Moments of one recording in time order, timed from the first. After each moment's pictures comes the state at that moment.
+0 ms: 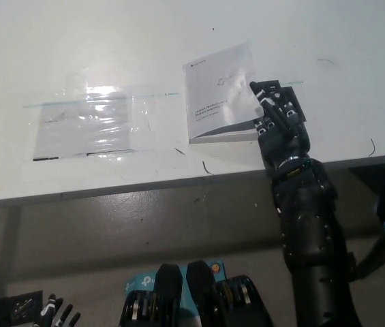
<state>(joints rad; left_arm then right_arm) -0.03 -0.07 0.52 0.40 -0.67 0.18 -0.07 -0.76 0.22 -0.35 0.51 0.67 0.20 -0.32</state>
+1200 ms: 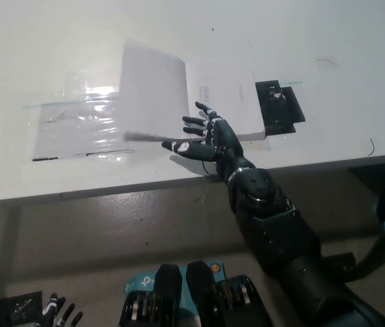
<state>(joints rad) -0.03 -0.06 0.51 0.40 -0.67 0.20 -0.05 -0.83 0.11 0.20 0.83 0.21 0.09 -0.15</state>
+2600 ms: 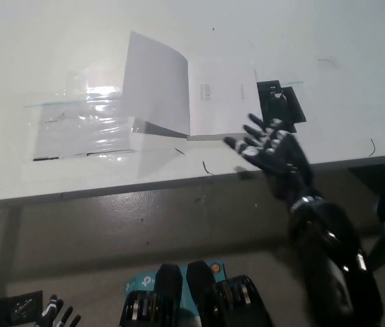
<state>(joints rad) -0.03 -0.06 0.51 0.41 -0.66 0.21 -0.04 -0.48 0.08 -0.04 0.16 0.45 0.31 -0.14</state>
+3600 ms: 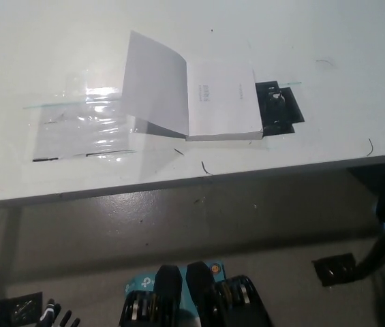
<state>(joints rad) -0.02 -0.07 0.53 0.41 -0.69 0.20 -0.04 -0.25 0.11 -0.64 0.05 0.97 0.39 -0.26</state>
